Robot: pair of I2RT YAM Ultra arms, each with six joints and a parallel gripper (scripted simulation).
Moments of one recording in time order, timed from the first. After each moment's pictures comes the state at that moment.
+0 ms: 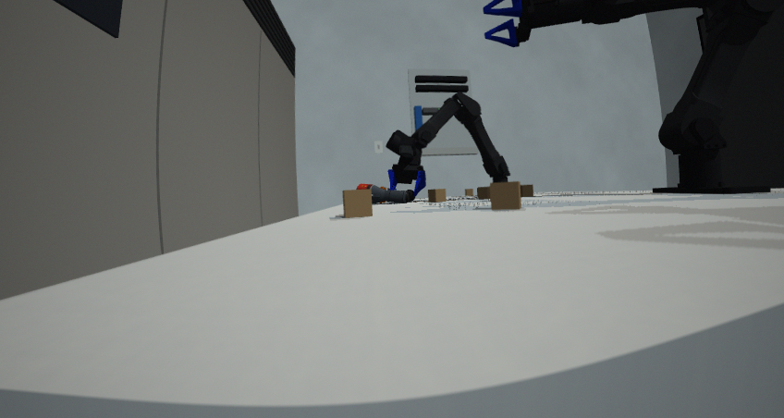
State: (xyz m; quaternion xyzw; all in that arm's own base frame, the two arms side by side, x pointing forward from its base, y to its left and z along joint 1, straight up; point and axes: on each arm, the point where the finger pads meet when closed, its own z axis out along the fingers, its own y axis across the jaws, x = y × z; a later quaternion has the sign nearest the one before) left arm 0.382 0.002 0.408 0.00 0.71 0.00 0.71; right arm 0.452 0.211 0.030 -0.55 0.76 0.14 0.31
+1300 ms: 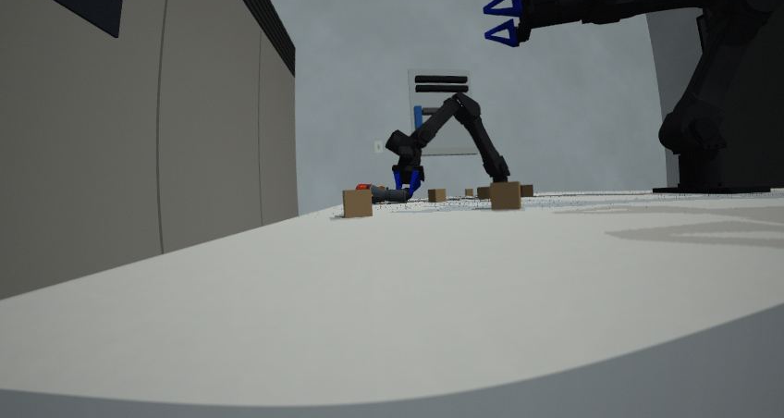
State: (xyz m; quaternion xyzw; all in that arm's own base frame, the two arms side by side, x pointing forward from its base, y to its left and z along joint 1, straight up) left arm 0.382 0.002 0.408 0.00 0.71 0.00 0.71; right arm 0.451 0.215 0.027 -0.55 0.77 0.14 0.30
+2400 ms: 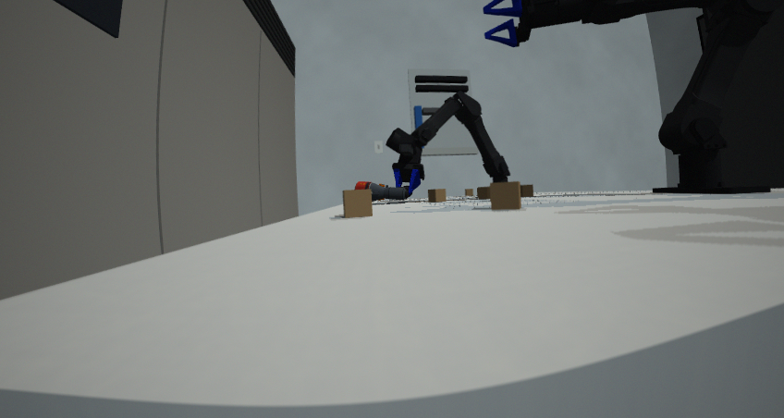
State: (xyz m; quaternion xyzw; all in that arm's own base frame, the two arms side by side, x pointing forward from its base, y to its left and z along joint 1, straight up) left arm 0.382 0.002 0.408 0.00 0.71 0.00 0.71; right arm 0.452 0.214 0.033 -0.55 0.77 0.14 0.31
